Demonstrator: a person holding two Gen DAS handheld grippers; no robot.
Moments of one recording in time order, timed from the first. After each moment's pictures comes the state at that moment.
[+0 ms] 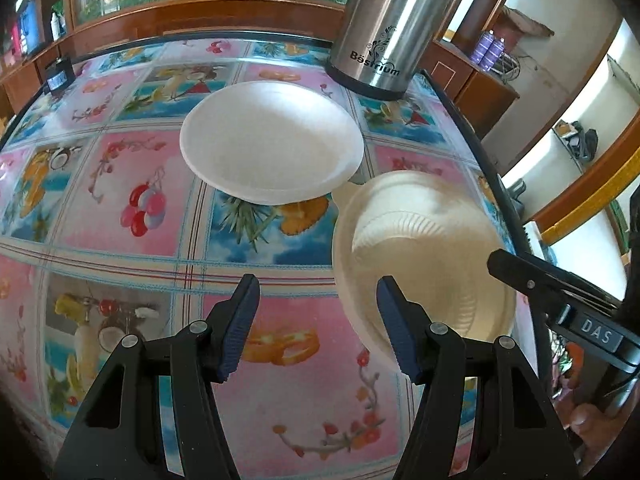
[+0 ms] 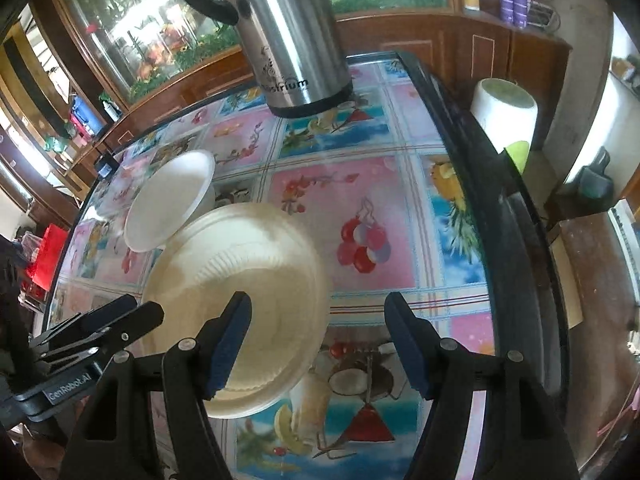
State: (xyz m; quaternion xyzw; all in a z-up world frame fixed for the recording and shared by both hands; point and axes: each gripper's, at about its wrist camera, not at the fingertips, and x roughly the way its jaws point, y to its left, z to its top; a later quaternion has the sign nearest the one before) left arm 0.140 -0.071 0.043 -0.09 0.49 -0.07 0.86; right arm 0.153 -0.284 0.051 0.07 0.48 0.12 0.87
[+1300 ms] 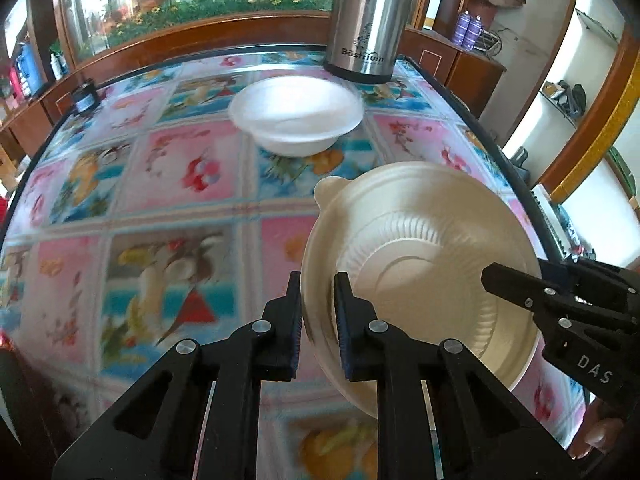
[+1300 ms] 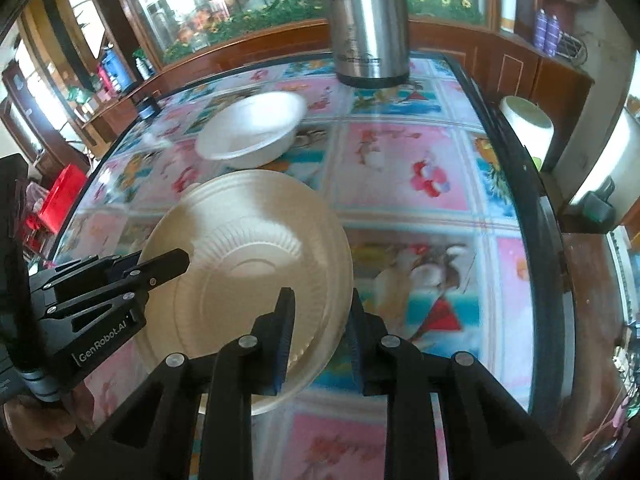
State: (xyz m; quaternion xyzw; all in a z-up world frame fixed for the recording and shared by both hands) left arm 0.058 -0.048 0.054 -0.02 0.48 -0.07 0.88; right arm 0.063 -0.219 0.059 0.01 0.48 0.16 0.86
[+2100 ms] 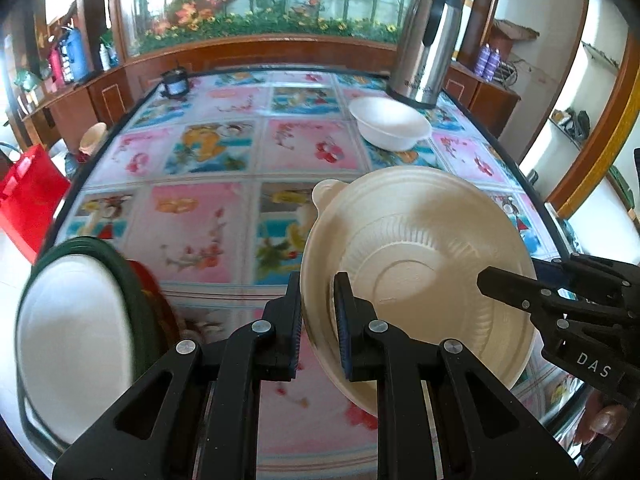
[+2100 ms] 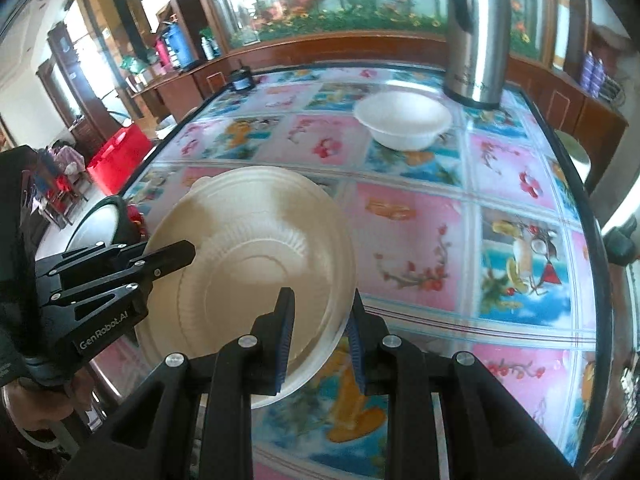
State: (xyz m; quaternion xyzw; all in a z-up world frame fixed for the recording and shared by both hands) left arm -0.051 0.072 0.090 -0.04 0.43 -0.03 0.90; right arm -0.021 -0.107 0.081 -0.03 0.45 0.23 0.86
